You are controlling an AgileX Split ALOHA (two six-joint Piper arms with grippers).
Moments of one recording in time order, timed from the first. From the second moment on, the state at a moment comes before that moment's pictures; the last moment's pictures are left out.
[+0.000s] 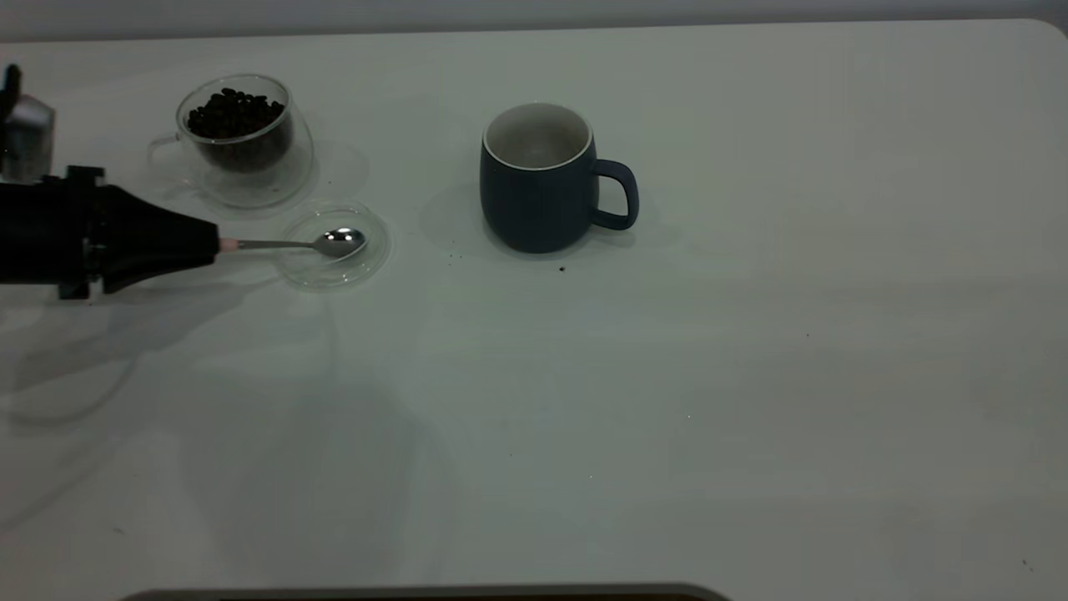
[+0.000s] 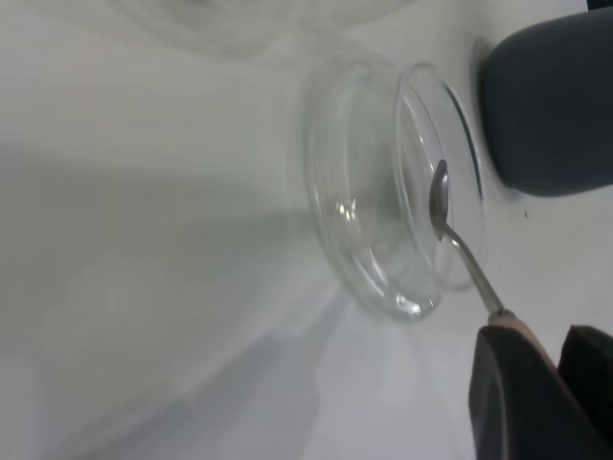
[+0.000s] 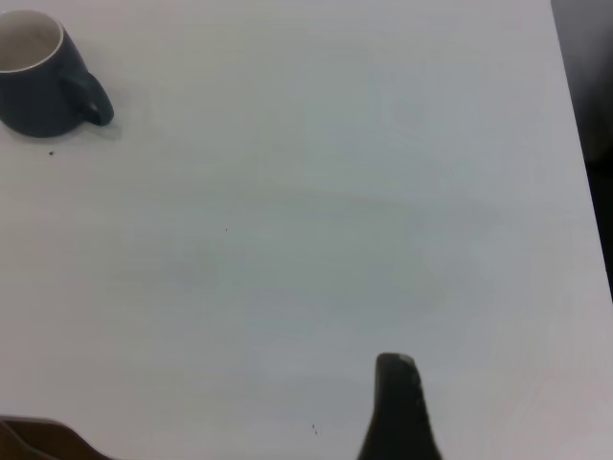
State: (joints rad) left arm 0.35 2.53 -1.06 -1.59 0.96 1.80; right arm -0.01 0.03 -0.47 0.06 1.13 -0.10
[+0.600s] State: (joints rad) left arm 0.29 2.59 -1.12 -1.66 0.96 1.80; right arm -0.01 0.03 -0.47 0.06 1.13 -0.10
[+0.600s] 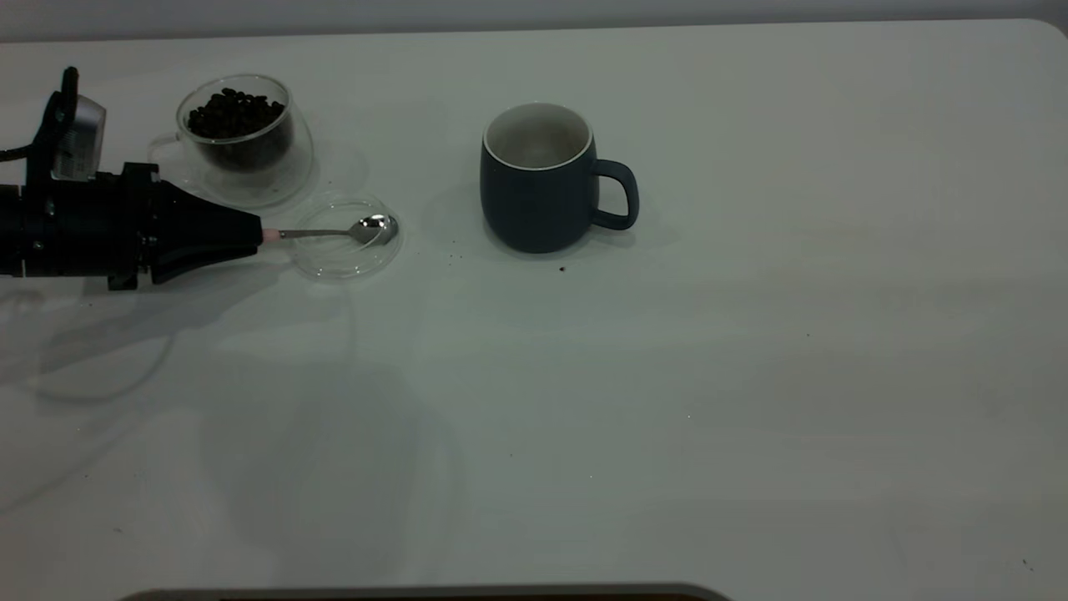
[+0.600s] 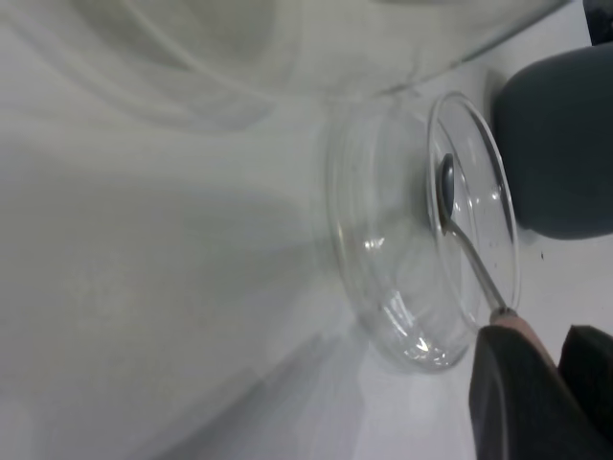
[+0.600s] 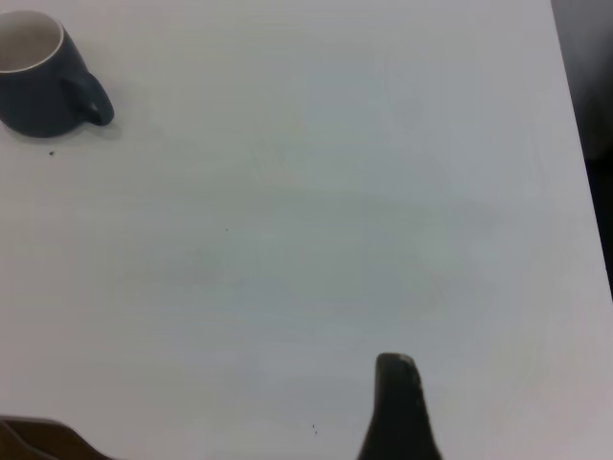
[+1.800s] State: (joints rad) left arm 0.25 2.24 -1.20 -1.31 0.89 1.55; right arm -0.01 0.03 -0.47 0.06 1.13 -0.10
